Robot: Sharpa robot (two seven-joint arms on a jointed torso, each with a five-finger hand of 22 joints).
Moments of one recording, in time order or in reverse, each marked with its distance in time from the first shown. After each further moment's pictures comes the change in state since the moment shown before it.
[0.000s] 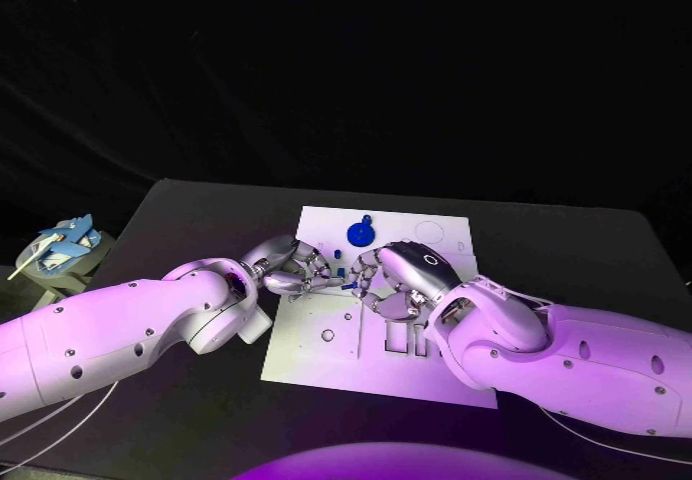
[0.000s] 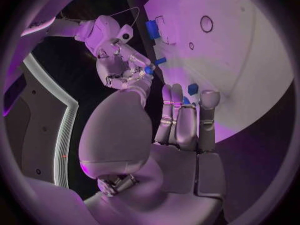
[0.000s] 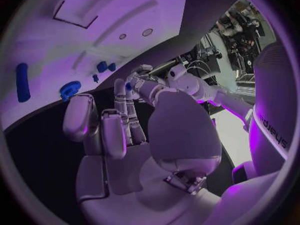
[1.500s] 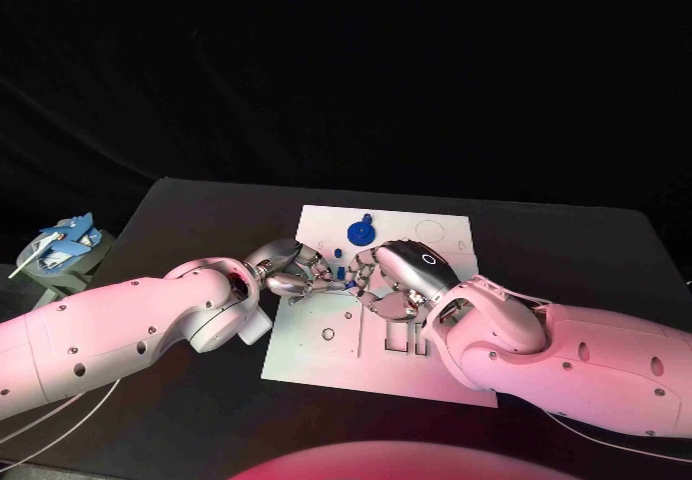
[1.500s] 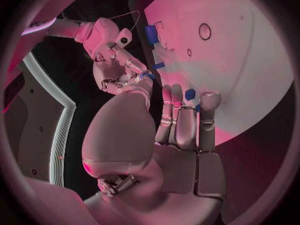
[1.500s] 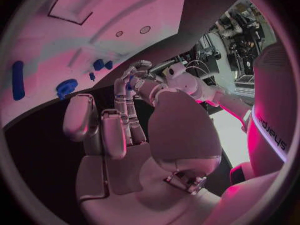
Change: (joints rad) left arm 0.000 0.005 0.000 -0.003 -0.002 0.038 -0.033; left_hand 0.039 0.054 -0.074 -0.003 0.000 -0.007 0.000 0.008 0.006 -0.004 -0.003 0.004 0.011 0.011 -0.004 0.008 0.030 0.000 0.012 0.002 0.015 0.022; right arm 0.000 0.005 0.000 0.010 -0.020 -0.012 -0.004; right_hand 0.000 0.000 0.000 0.000 0.004 0.003 -0.003 0.000 0.001 0.000 0.000 0.000 0.000 0.000 0.000 0.000 0.002 0.000 0.000 0.000 0.000 0.000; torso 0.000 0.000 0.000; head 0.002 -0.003
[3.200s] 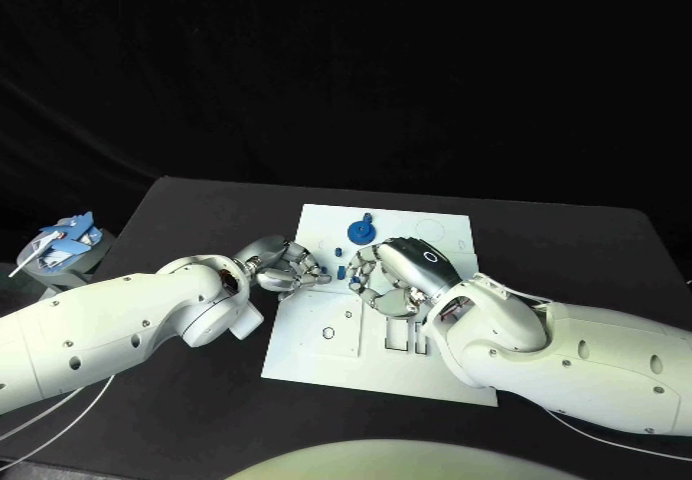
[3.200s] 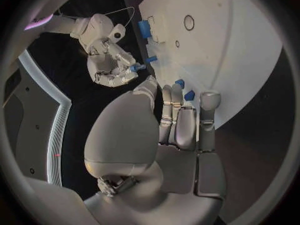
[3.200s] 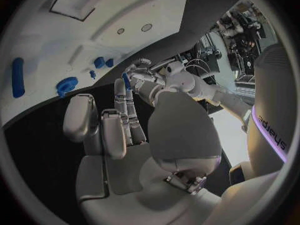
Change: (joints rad) left arm 0.000 -0.016 0.001 -0.043 0.033 0.000 -0.002; left_hand 0.063 0.025 -0.001 -0.004 0.000 -0.004 -0.004 0.000 -0.003 -0.004 -0.004 0.000 0.001 0.000 0.000 0.004 0.002 0.000 -0.001 0.000 0.000 -0.009; right arm 0.000 0.001 0.000 -0.009 0.002 -0.016 0.008; right_hand 0.000 0.000 0.000 0.000 0.004 -0.002 -0.001 0.000 0.001 0.000 0.000 -0.004 0.000 0.000 0.000 0.000 -0.001 0.000 0.004 -0.004 0.000 -0.001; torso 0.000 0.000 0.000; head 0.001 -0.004
